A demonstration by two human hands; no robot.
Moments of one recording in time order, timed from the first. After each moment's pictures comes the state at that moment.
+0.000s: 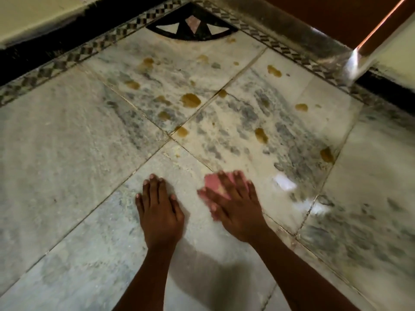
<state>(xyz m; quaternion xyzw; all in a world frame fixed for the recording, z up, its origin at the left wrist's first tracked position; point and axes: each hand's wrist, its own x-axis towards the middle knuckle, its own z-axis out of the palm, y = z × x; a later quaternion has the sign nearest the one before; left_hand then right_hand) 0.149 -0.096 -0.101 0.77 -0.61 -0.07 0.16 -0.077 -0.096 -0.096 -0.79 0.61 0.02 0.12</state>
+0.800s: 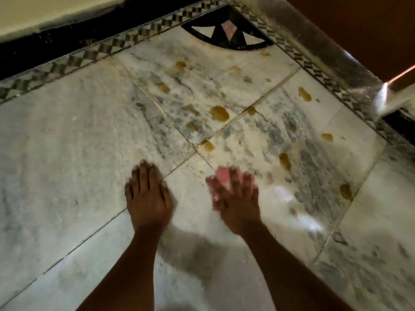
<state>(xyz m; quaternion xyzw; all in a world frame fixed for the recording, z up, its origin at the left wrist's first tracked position) 0.234 -0.165 -0.102 0.80 -0.58 -0.05 0.13 -0.014 -0.177 -0.084 -0.74 0.64 0.09 0.19</state>
